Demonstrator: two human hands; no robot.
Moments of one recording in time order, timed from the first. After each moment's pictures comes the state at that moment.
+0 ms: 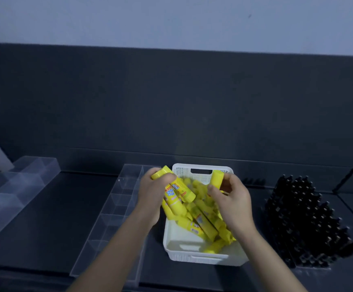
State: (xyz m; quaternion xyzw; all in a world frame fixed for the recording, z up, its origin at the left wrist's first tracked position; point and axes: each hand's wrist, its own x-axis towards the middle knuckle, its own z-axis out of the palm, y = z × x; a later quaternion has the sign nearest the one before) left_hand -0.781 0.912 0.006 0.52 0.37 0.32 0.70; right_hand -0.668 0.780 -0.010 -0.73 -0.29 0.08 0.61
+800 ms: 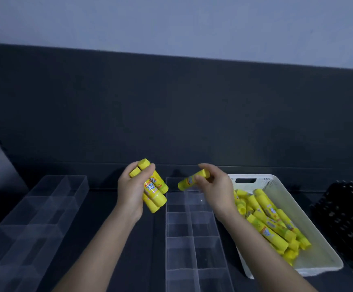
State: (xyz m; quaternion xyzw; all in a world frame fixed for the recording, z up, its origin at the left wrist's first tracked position) left_hand -0.898 1.104 0.006 0.47 0.27 0.36 0.76; right_hand -0.762 0.971 -0.006 -0.78 -0.28 0.06 0.56
